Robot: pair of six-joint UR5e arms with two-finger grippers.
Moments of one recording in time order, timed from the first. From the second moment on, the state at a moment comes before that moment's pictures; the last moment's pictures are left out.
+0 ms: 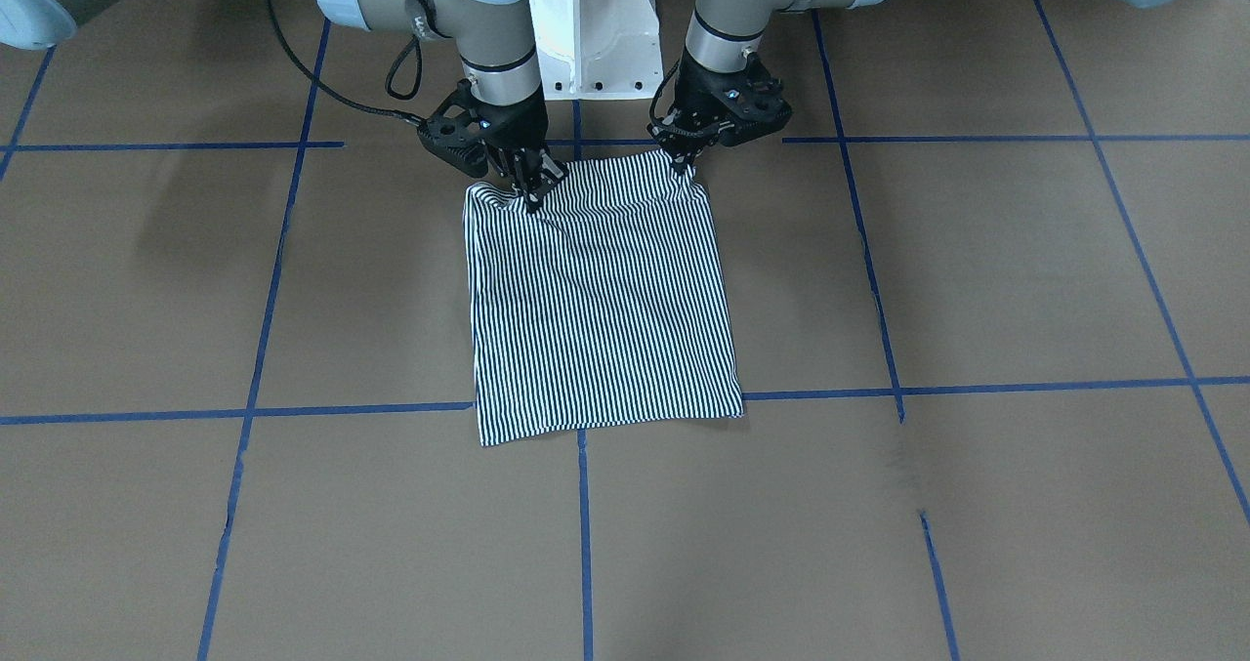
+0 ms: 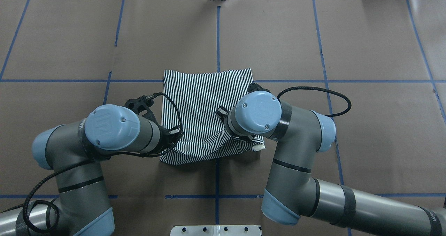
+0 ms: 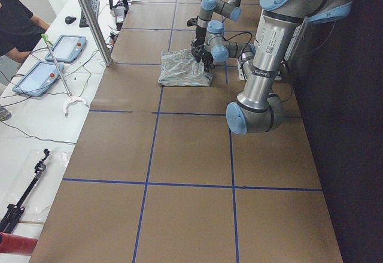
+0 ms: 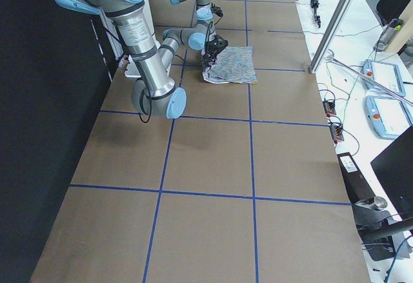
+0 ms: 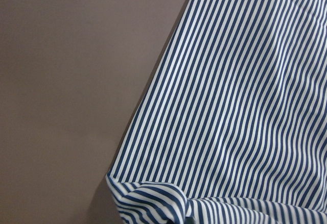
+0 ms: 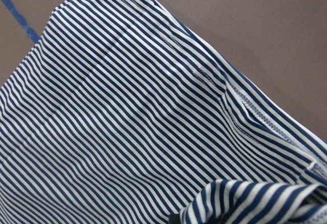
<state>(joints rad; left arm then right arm) -0.42 -2.02 -1.94 -1.69 -1.76 -1.81 0.42 -0.93 1.72 -1.44 1.69 2.03</state>
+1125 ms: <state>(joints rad) -0.76 -2.18 -1.43 -1.97 -1.76 -1.54 0.66 -0.62 1.07 -1.18 1.68 1.71</state>
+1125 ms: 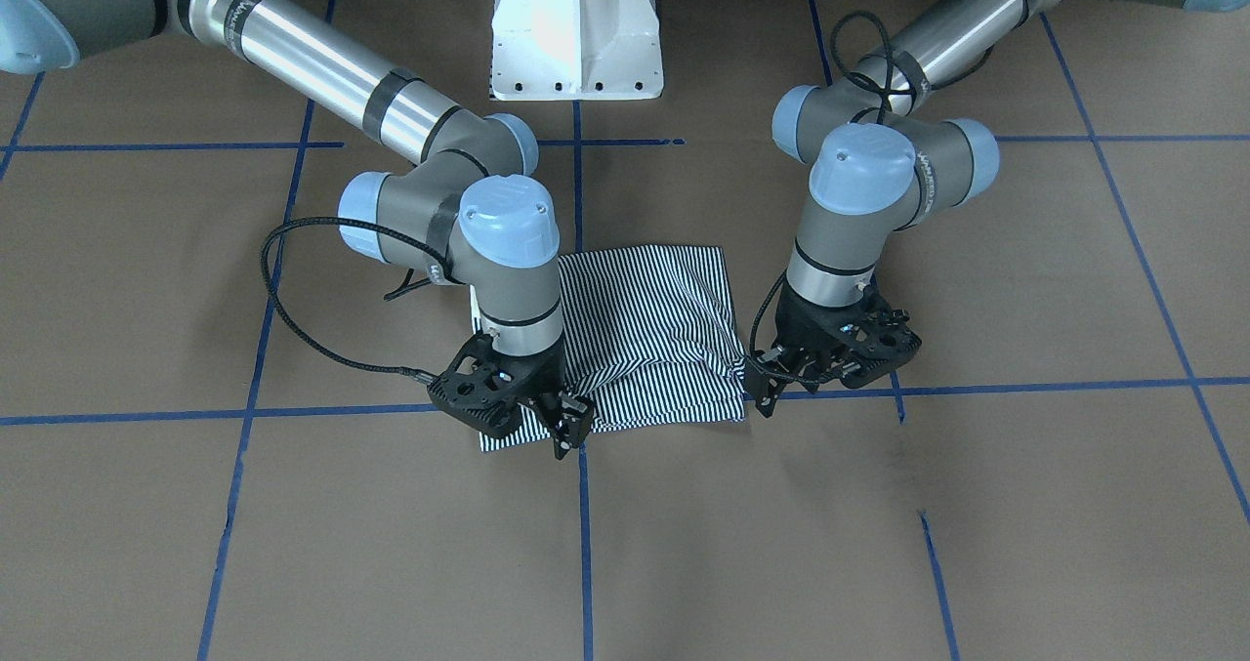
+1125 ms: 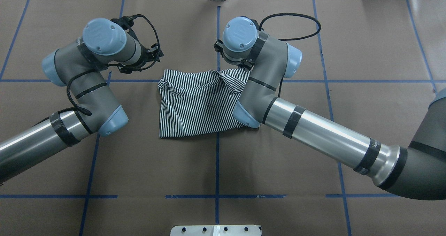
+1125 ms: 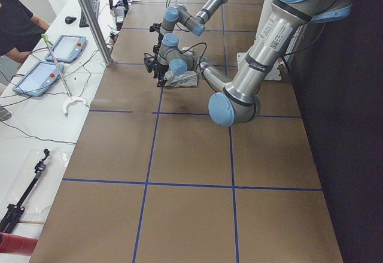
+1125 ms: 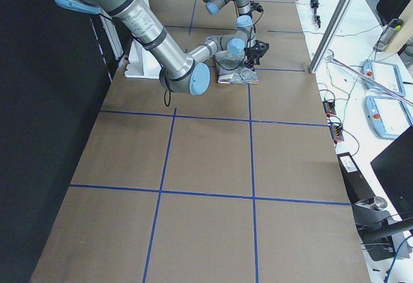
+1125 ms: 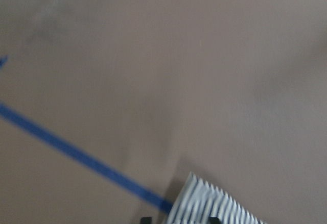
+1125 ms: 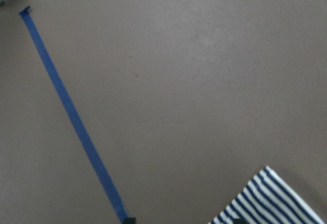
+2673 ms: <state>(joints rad) -0.97 -2.07 -1.58 -1.89 -1.98 -1.22 0.56 -0.54 1.10 -1.53 1.60 0.80</state>
